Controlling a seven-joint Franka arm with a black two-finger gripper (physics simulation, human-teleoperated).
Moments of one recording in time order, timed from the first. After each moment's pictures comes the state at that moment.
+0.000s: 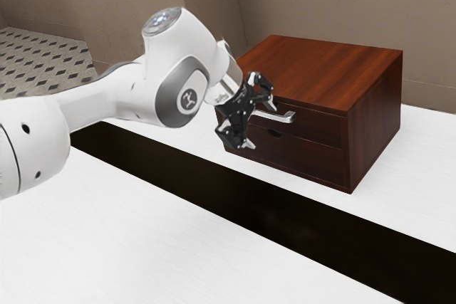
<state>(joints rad) -0.01 0.23 0.01 -1.60 -0.11 2.32 -1.46</state>
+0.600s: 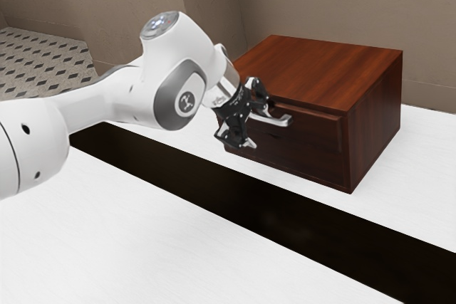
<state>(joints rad) 0.00 0.23 0.01 -1.62 -0.11 2.33 -1.46</state>
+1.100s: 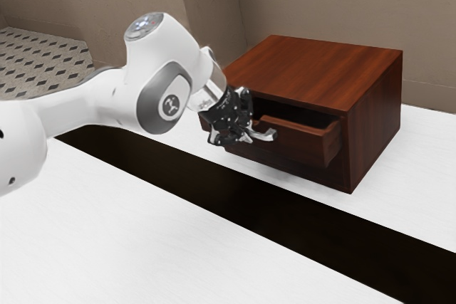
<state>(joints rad) 0.00 0.14 0.02 -1.73 -0.11 2.33 -1.47</state>
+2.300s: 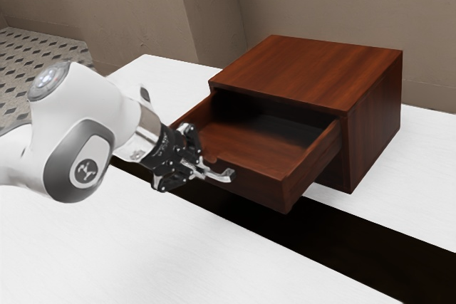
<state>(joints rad) 0.00 -0.34 0.02 -2.29 -0.11 2.49 -1.47</state>
